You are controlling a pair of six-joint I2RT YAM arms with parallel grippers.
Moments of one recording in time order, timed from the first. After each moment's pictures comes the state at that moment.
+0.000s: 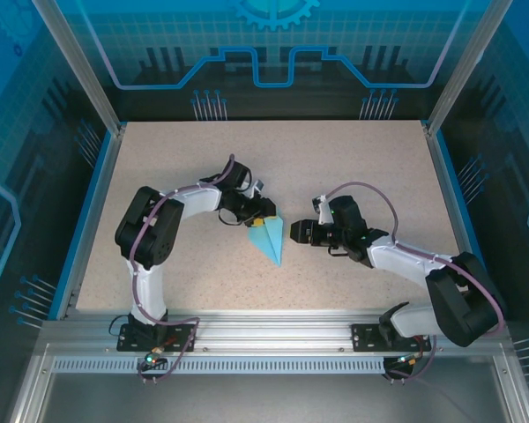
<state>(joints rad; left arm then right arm) -0.41 1.98 1.23 -0.33 0.68 -0.69 0.50 1.34 0.57 0.08 -0.41 0.62</state>
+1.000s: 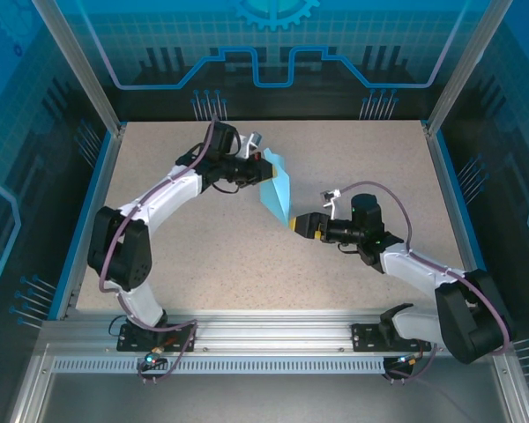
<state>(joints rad) -0.38 1.74 1.42 -0.36 0.71 -0.67 0.37 1.23 0.49 0.33 -0.80 0.78</state>
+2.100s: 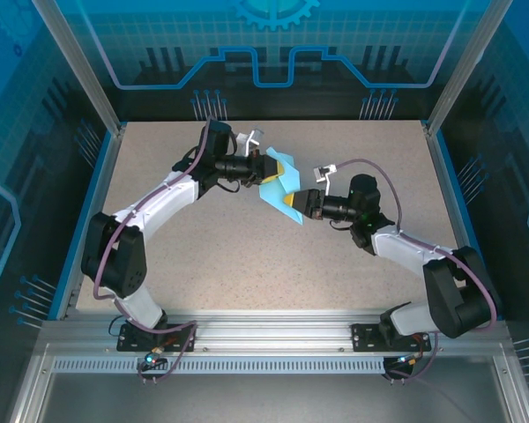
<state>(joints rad) -0.38 1.69 1.34 -0.15 0.89 -0.84 0.37 1.39 0.65 0.59 -0.90 0.98</state>
